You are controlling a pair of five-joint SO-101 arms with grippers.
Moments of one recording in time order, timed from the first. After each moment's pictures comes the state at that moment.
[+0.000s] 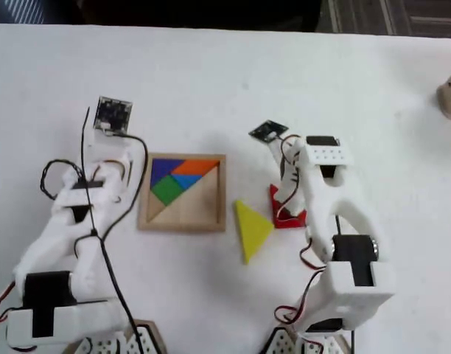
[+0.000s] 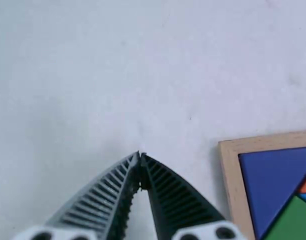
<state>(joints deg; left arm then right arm) -11.3 -7.3 55.0 7.3 -14.3 -3.5 9.3 22.9 68.3 42.9</state>
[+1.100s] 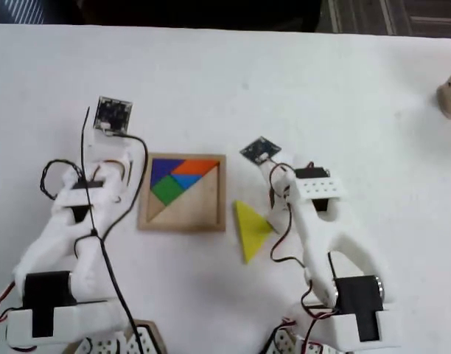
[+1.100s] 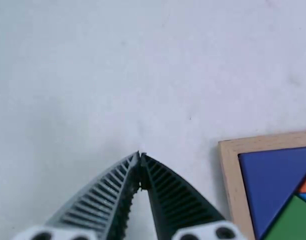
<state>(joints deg) -11.3 -7.3 55.0 7.3 -14.3 -8.9 -7.4 43.5 58.0 36.9</state>
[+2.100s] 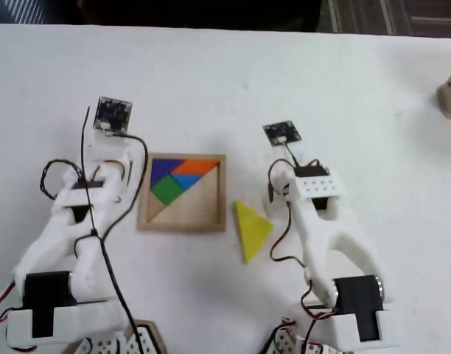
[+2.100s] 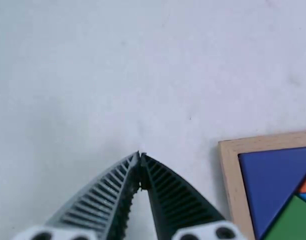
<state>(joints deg) -11.3 -7.3 55.0 7.3 -14.3 -9.0 -7.4 41.3 54.2 11.2</state>
